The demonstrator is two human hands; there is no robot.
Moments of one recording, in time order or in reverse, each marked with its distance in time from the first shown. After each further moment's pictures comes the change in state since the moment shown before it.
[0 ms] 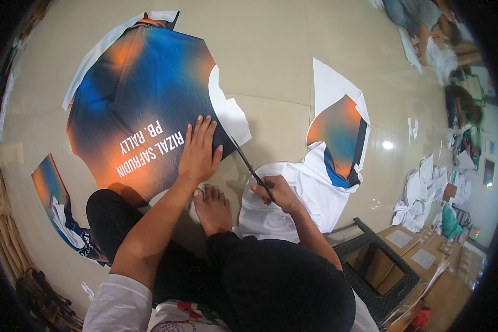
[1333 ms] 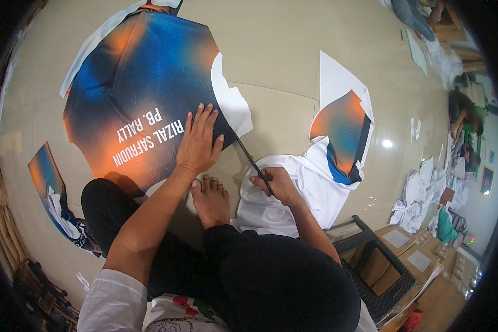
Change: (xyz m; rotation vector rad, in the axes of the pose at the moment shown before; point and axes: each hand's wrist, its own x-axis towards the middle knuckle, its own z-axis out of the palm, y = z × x) left_hand -0.001 -0.001 0.000 -0.014 -0.006 -0.007; right_hand 0.005 -0.005 0.002 -0.140 0.043 0.004
